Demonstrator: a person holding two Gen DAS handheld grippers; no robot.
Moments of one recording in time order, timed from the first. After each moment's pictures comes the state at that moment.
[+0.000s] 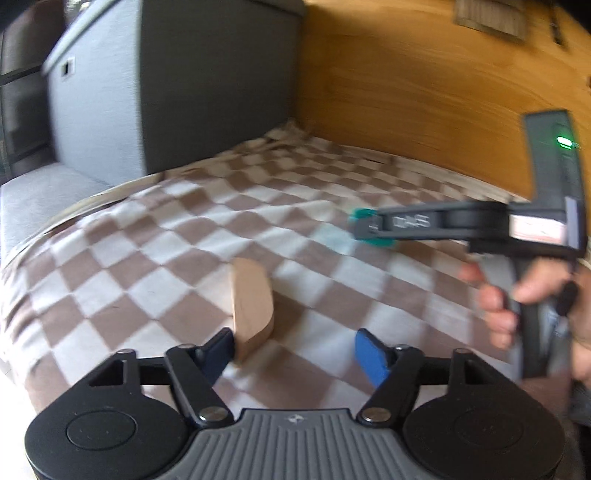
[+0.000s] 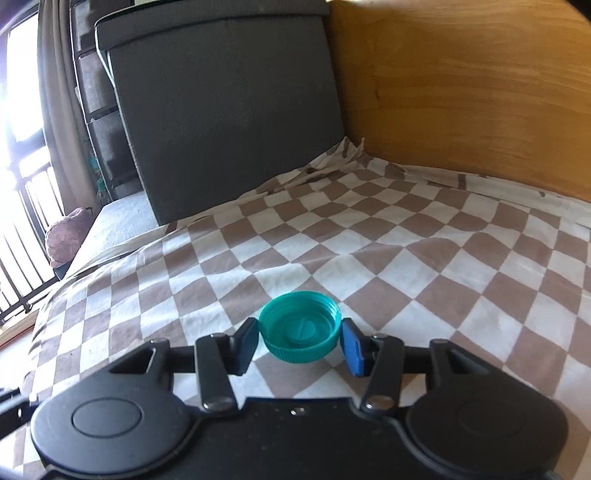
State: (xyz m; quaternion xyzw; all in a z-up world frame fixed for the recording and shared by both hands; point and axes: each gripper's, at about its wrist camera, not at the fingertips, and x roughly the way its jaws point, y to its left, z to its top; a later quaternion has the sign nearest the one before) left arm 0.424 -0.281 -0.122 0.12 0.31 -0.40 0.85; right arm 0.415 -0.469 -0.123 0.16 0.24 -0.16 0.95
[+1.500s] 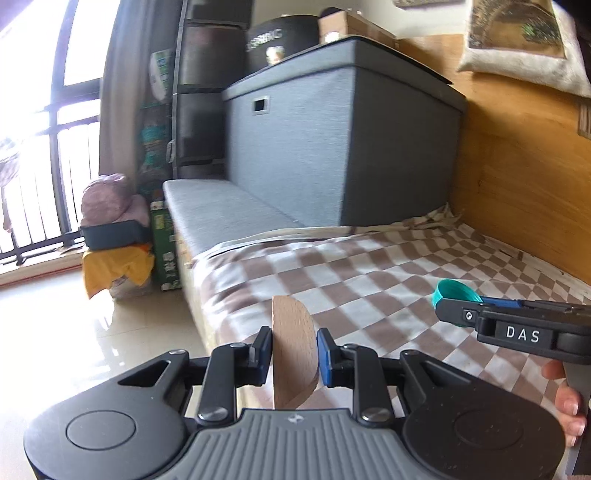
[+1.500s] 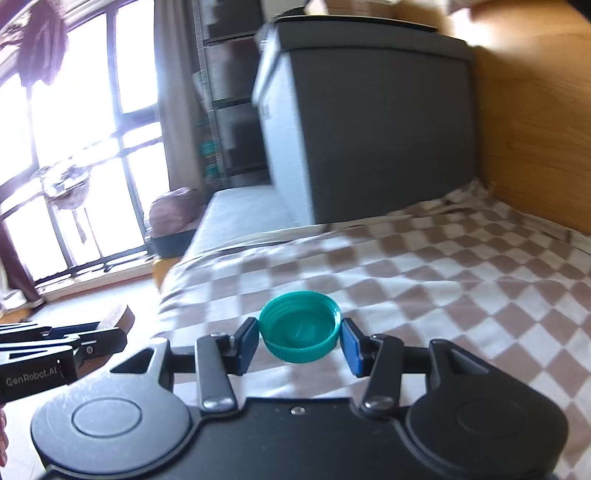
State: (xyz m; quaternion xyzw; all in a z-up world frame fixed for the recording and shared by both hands) left arm 0.394 -0.158 -0.079 0.02 0.24 -0.17 0.96; right arm 0.392 -0.360 -0.086 0.08 0.21 0.02 0.97
